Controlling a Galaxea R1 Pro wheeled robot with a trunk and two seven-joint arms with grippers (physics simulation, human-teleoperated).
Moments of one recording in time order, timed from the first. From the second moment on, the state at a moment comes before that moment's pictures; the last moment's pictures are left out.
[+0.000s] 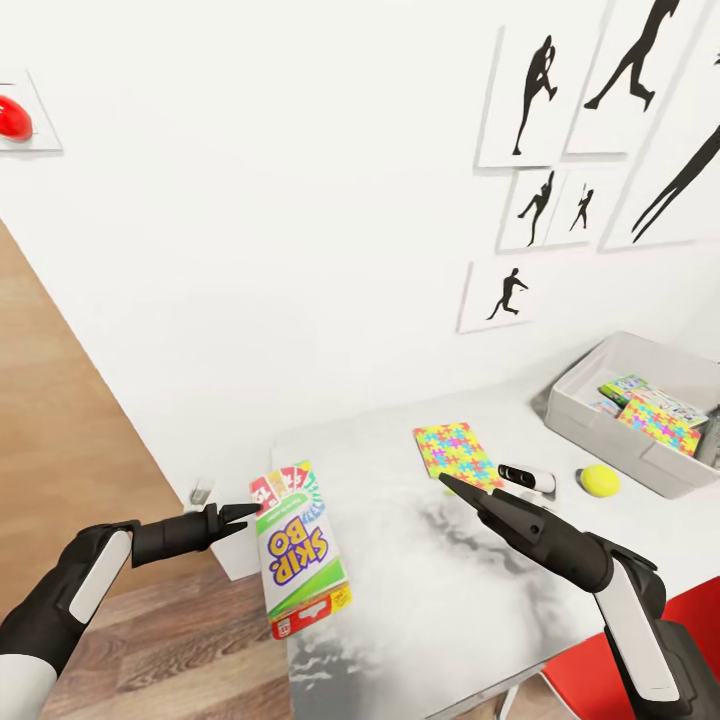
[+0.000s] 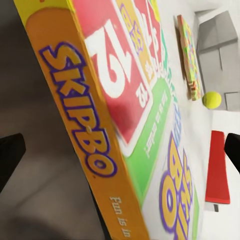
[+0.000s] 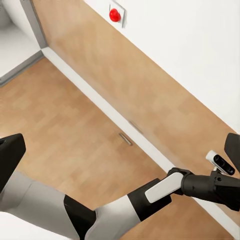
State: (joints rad) left arm -0.53 0.31 0.03 -0.98 0.59 0.93 -0.86; right arm -0.29 -0.12 -0.12 -1.59 -0.80 0.83 1.24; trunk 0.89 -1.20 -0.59
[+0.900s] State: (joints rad) left arm -0.53 0.31 0.03 -0.98 0.59 0.93 -0.86; right arm -0.29 -0.12 -0.12 -1.59 -0.80 0.83 1.24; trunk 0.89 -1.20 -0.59
